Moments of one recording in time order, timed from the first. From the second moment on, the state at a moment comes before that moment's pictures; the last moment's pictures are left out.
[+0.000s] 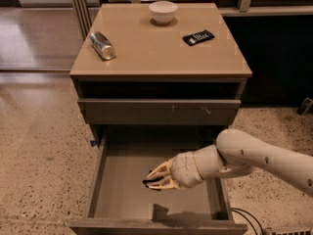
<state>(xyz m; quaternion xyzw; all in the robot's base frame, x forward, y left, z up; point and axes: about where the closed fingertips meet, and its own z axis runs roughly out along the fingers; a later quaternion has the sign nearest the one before) 0.420 0.006 0.624 -0.70 0.50 0.32 0.40</state>
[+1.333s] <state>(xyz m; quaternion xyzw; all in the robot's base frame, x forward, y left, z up) 0.485 -0.014 0.556 -0.66 0.58 0.18 0.44</state>
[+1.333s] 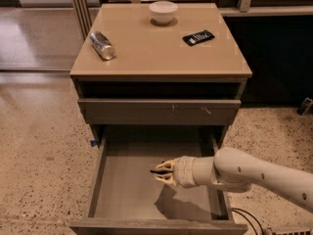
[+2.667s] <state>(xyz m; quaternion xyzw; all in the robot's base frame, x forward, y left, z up) 0.474 0.002 0.444 -0.61 0.64 0.18 0.43</state>
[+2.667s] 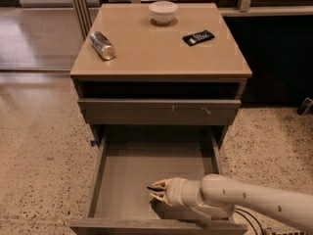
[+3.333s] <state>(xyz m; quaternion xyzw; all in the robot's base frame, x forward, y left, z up) 0.484 -0.003 0.426 -0.62 0.65 0.14 0.42</state>
